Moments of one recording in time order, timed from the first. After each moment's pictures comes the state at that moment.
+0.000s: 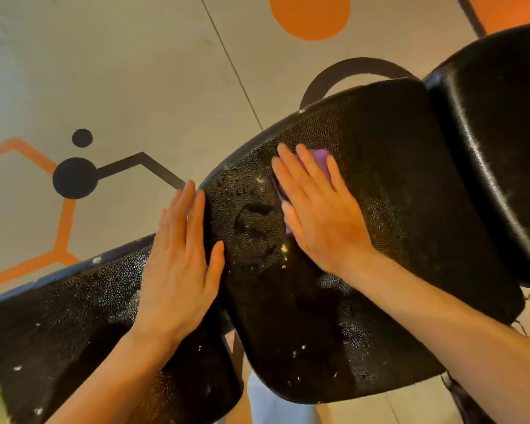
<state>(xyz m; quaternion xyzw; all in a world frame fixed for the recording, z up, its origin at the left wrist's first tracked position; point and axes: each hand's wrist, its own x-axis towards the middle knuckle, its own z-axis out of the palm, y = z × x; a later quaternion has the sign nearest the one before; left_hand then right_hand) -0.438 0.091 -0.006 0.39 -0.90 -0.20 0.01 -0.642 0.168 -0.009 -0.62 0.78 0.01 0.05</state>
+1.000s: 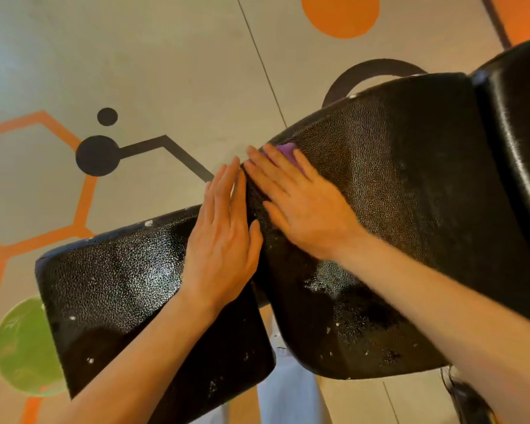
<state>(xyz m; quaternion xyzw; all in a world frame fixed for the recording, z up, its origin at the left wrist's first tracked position) -0.429 0.090 -0.008 0.39 -0.90 -0.18 0.04 -0.591 0.133 -0.017 -0.74 0.67 0.02 0.05</state>
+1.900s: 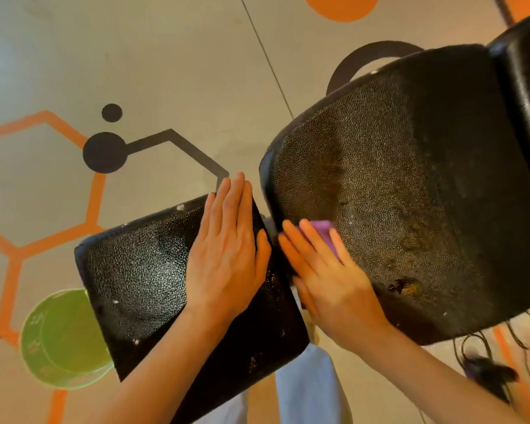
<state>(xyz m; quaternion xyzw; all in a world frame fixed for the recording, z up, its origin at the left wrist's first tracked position) -0.382 0.100 -0.007 0.38 -0.92 -0.14 0.00 -0.505 0.236 -0.019 -0.66 0.74 0.03 0.09</state>
